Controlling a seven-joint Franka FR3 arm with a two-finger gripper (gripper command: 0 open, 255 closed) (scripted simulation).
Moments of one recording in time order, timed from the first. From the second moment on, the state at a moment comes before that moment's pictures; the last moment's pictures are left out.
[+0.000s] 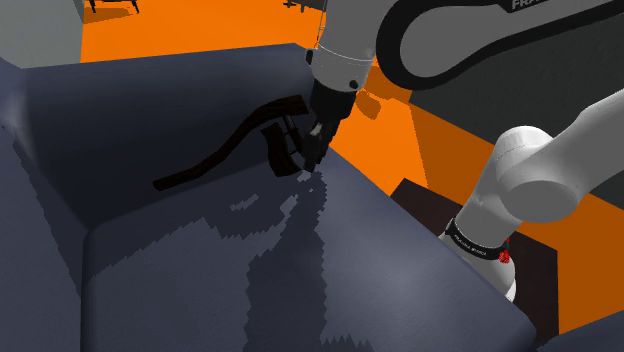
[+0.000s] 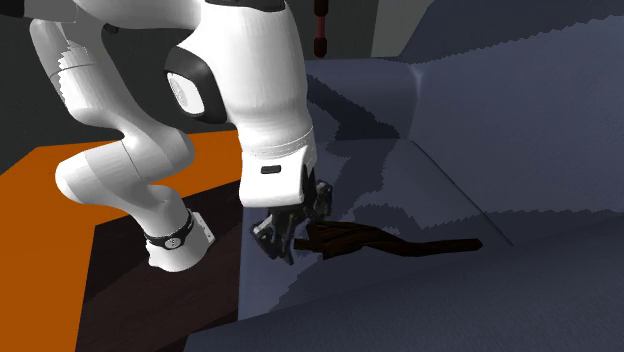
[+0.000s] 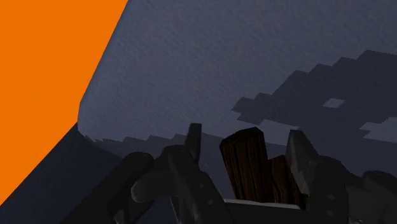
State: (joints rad) arm 0.19 -0.53 0.36 -2.52 0.23 2.14 0.16
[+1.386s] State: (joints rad) arm 0.19 -0.56 0.34 -2.40 0.22 1.99 0.17
